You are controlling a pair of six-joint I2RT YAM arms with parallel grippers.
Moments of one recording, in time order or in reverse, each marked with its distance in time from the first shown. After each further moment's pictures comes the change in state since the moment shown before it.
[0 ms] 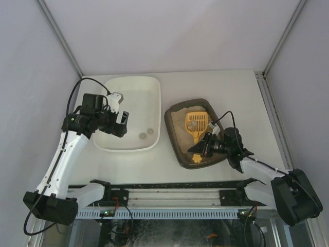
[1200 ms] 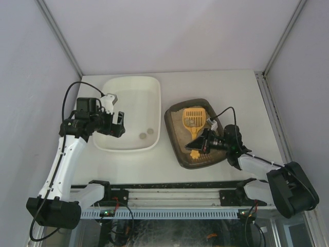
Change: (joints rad) left arm 0.116 -0.053 -0.095 0.086 0.105 -0.001; right arm -0.016 0.092 0.014 0.230 -0.084 0.172
